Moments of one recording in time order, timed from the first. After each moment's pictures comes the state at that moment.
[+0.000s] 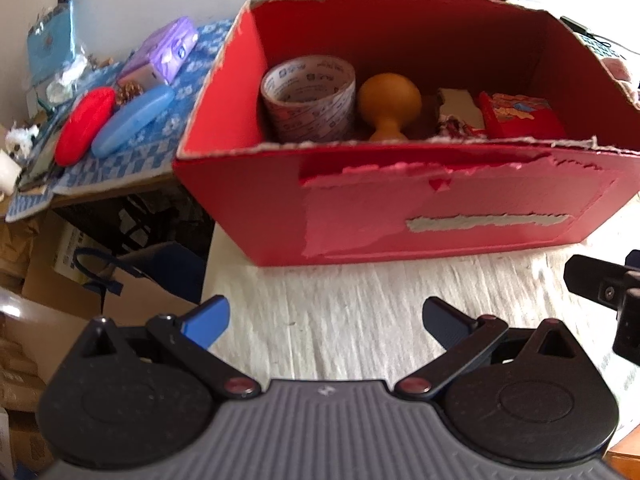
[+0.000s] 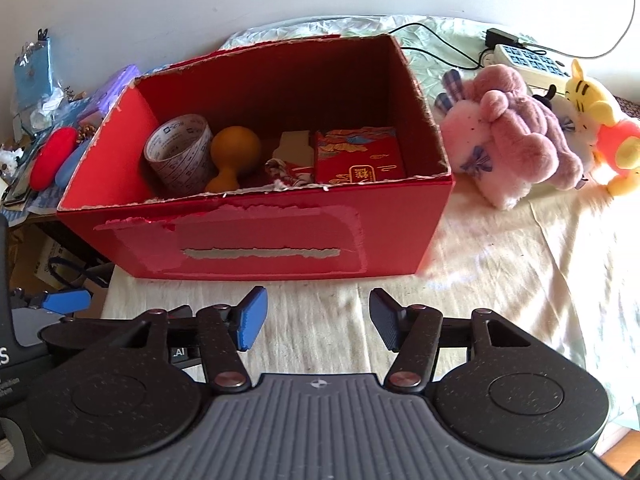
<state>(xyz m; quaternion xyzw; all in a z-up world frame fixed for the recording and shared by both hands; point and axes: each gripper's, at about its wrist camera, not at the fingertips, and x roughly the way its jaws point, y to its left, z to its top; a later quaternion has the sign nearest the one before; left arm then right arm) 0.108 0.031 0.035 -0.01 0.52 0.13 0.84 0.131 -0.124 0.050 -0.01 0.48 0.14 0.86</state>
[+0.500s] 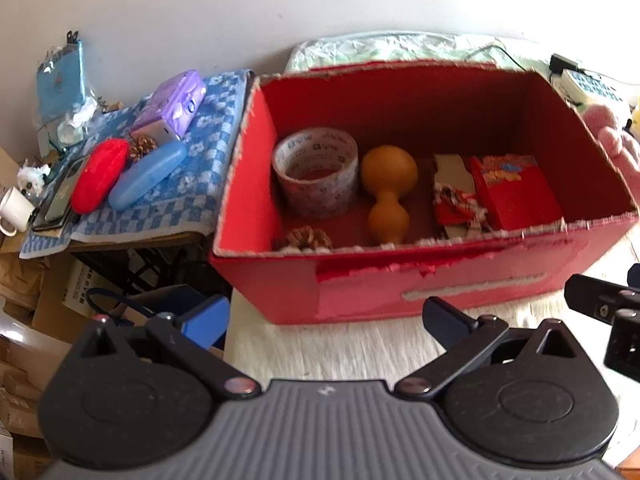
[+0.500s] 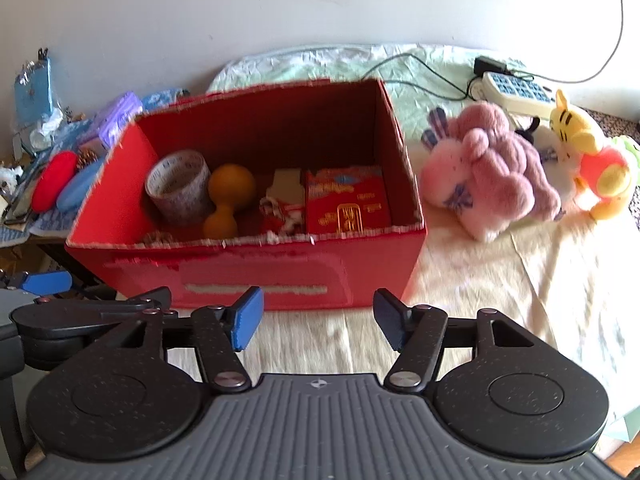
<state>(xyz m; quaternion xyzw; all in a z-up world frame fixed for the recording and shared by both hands) 0.117 0.038 0.074 0.00 0.48 0.14 0.87 0.139 -0.127 0.080 -0.01 0.45 0.13 0.88</state>
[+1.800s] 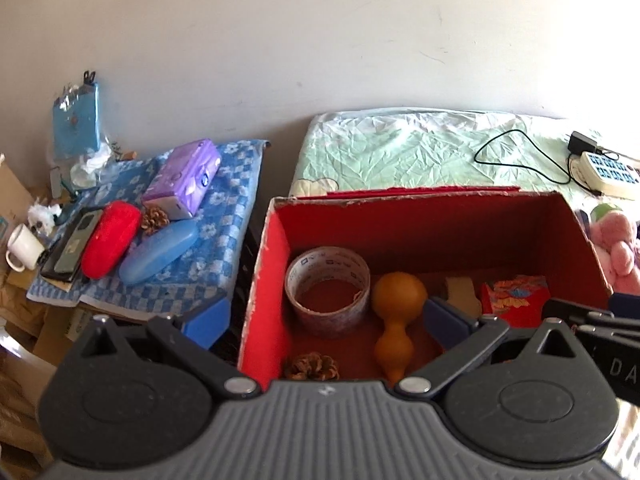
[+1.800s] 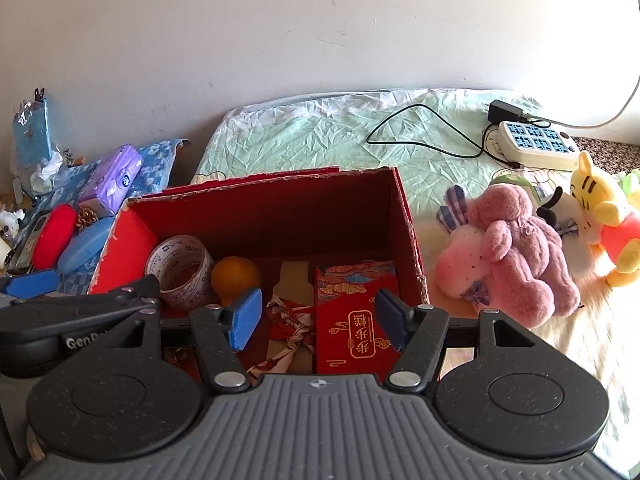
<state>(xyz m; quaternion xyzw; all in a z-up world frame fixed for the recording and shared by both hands) 0.178 0.049 0.117 -0.01 0.41 0.16 0.90 0.210 -0.113 0.104 0.01 0.43 0.14 0.89</state>
